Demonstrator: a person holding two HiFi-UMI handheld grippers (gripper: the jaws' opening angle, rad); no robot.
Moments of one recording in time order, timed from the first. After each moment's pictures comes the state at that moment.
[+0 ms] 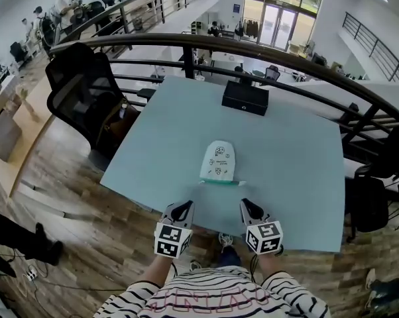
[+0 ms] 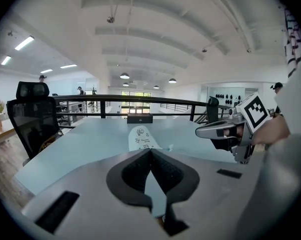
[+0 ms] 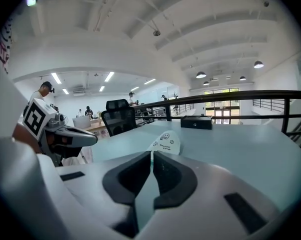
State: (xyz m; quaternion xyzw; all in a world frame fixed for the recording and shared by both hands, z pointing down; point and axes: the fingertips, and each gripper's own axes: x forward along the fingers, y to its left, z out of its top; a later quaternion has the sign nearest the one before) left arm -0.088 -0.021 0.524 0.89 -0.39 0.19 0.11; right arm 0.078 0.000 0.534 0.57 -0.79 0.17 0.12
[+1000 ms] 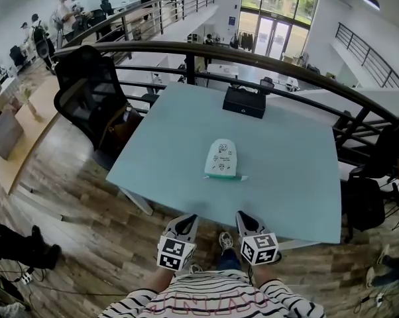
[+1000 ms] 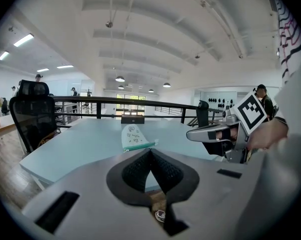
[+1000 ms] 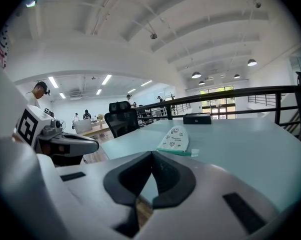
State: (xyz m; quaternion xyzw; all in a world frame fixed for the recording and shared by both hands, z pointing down) left arm -0.118 0.067 0.521 0.91 -0.37 0.17 0.11; right arm 0.021 0.080 0.530 0.59 -0.78 0.19 0.10
